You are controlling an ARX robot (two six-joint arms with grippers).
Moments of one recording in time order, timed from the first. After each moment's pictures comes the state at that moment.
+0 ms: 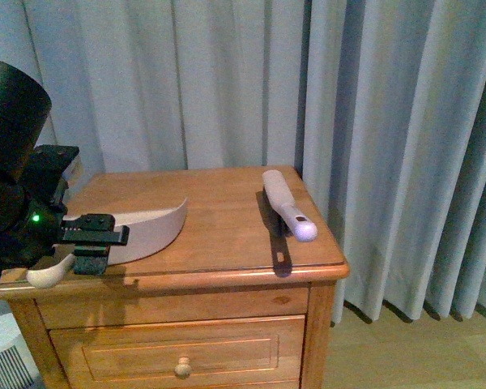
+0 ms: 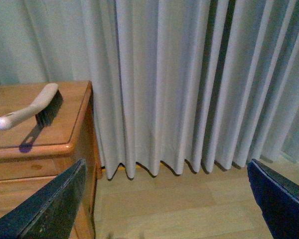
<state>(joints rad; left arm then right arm) -0.16 1.89 1.18 -0.12 -0.16 -0.06 0.00 0.00 0.02 0.00 0.00 0.00</state>
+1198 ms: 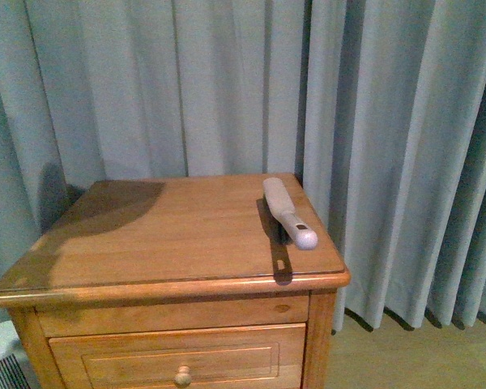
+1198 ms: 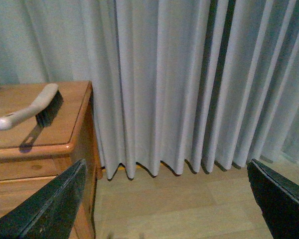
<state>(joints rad) -0.10 1.05 0.78 0.25 0.07 0.07 0.00 0.00 0.02 0.00 0.00 0.00</state>
